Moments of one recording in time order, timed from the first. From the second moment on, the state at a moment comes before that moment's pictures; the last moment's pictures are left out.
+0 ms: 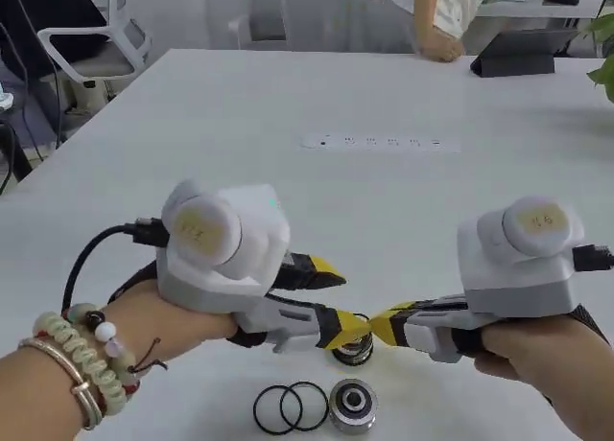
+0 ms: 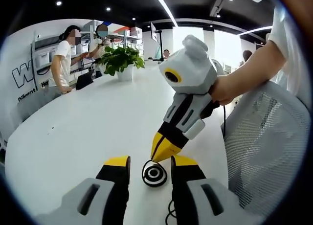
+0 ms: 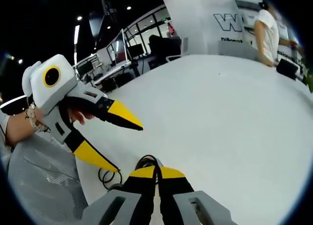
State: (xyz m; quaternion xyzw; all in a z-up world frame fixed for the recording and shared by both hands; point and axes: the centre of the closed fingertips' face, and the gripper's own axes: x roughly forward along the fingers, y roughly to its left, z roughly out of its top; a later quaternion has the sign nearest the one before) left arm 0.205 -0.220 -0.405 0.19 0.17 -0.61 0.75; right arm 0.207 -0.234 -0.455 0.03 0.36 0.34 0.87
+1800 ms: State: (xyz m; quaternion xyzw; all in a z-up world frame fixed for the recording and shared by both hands) left arm 0.142 -0.055 -0.350 0.14 0.18 -0.52 0.82; right arm 0.191 -0.186 -0.383 0.09 0.28 0.41 0.86
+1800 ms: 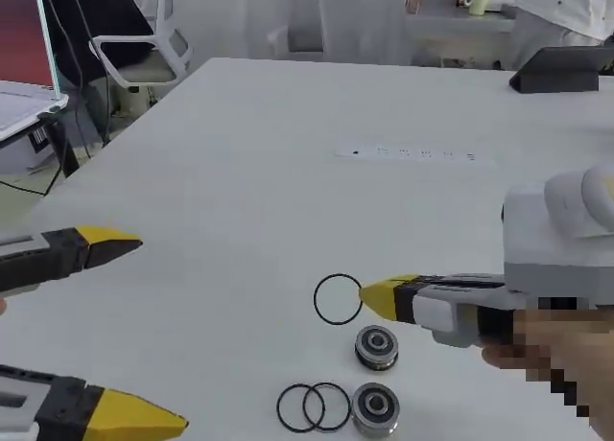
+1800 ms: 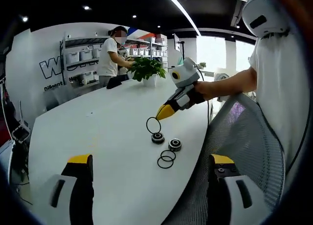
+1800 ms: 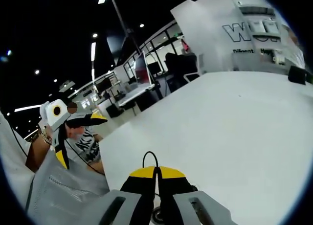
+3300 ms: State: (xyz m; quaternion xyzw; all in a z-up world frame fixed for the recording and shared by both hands) left arm 0.114 -0.073 -0.393 0.12 0.23 -0.54 0.80; right arm 0.146 -0.155 -0.458 0.01 0.39 0.46 0.80
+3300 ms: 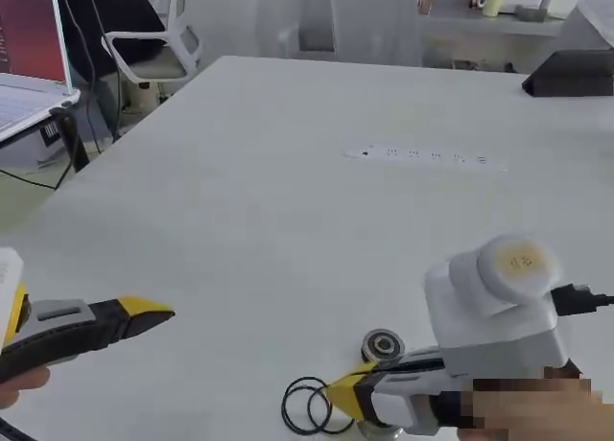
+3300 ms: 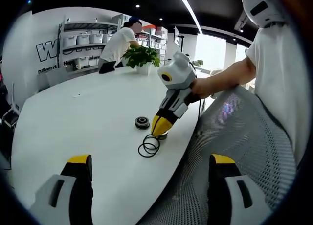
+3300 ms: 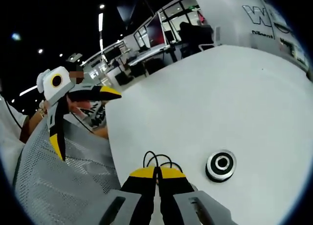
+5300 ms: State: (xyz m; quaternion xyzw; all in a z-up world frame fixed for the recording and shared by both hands) left arm 0.113 -0.074 -0.398 0.11 0.24 -0.54 0.80; right arm 0.142 -0.149 -0.461 0.08 0.42 0.44 0.79
